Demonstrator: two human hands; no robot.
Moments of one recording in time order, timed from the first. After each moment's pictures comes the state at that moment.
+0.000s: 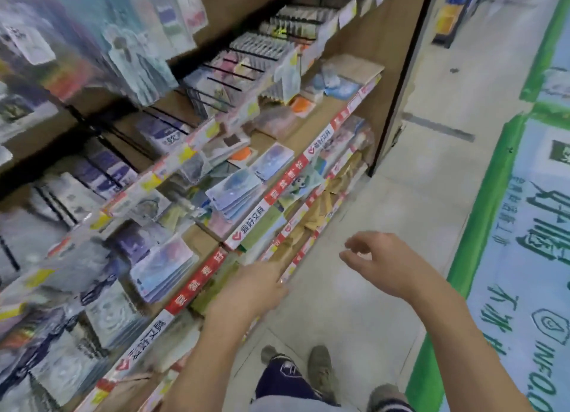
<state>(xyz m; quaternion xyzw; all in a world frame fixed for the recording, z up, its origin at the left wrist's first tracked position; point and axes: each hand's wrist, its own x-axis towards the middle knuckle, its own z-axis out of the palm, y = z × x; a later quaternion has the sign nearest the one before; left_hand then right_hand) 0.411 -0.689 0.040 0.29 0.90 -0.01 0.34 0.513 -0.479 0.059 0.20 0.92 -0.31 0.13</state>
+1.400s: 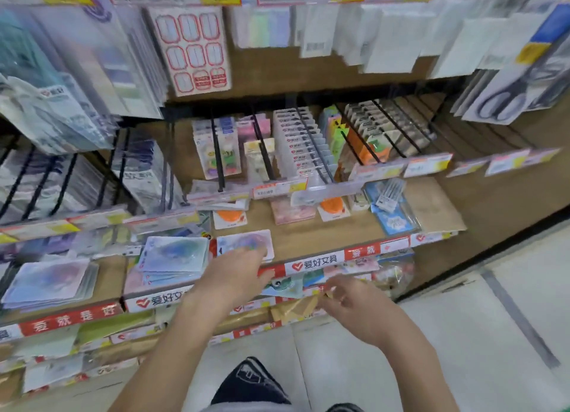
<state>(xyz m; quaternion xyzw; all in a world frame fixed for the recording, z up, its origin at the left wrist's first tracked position) 0.165 -0.426 0.059 0.00 0.97 0.12 0.22 0.172 -0.194 0.049 -0.07 0.93 -0.22 0.30</state>
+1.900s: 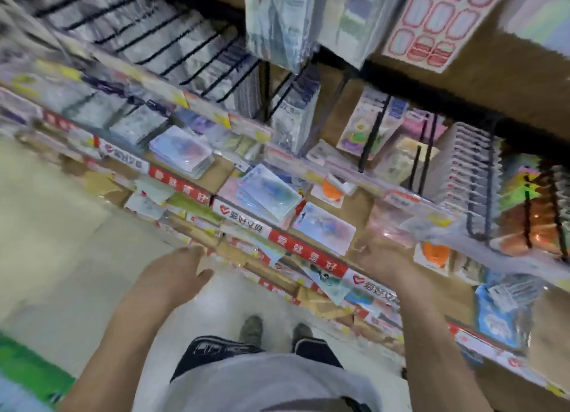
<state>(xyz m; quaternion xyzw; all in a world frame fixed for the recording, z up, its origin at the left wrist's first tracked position) 0.329 -0.515 0.003 -0.43 0.84 0.21 0.26 0.030 -0.308 -0.017 -0.26 0.88 -0.03 0.40</state>
